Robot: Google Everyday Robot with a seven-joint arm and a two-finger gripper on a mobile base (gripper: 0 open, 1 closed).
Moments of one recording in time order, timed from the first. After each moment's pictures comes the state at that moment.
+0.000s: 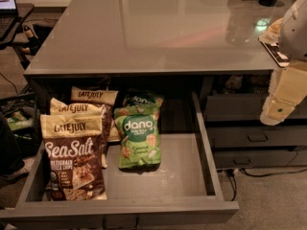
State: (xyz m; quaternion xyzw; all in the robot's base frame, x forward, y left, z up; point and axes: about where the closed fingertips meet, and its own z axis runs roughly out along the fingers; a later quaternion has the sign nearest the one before) arm 0.439 -0.216 0.980 -0.60 0.78 -0.04 0.17
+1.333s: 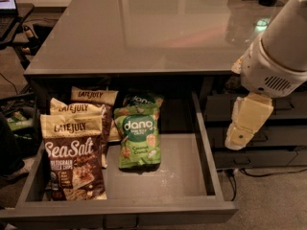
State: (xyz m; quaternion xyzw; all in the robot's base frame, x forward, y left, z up) arm 0.426 -0.172 0.922 -0.59 0.79 0.00 0.15
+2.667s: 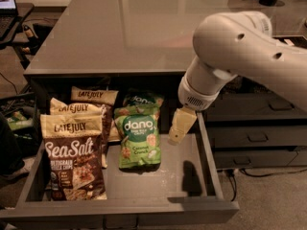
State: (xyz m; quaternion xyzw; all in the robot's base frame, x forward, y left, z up) arm 0.512 -0.088 0.804 -0.57 0.80 0.03 0.16
